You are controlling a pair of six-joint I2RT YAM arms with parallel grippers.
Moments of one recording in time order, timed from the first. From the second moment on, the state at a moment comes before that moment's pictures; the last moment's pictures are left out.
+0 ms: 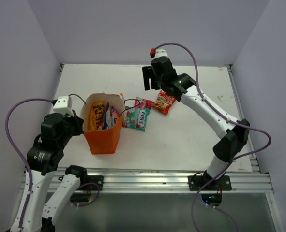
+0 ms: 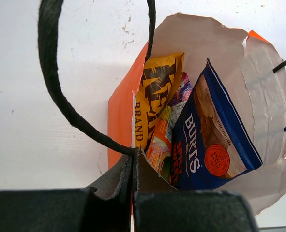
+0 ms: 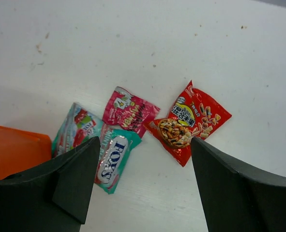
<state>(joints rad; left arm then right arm) -0.21 0.57 0.97 -0.86 -0.11 -0.28 0.72 1.71 1.82 -0.69 0.39 0.26</state>
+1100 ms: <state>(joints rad) -0.21 0.58 0.97 -0.86 -0.11 -0.28 0.75 2.09 1.57 -0.51 0.04 0.44</state>
